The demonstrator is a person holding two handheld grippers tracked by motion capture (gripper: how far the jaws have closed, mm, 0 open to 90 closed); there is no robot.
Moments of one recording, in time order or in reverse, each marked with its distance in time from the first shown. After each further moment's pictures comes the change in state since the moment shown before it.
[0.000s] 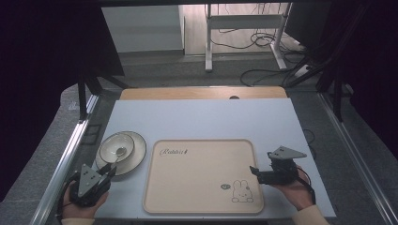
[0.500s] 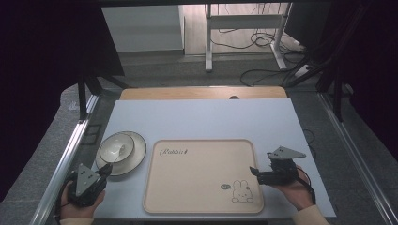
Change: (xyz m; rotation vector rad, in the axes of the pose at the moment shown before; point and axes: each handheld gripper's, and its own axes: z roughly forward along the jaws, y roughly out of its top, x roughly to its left) left arm 0.004 0.000 -0.002 0.006 0.030 -0.027; right arm 0.000 0.000 0.000 0.010 0.002 -0.006
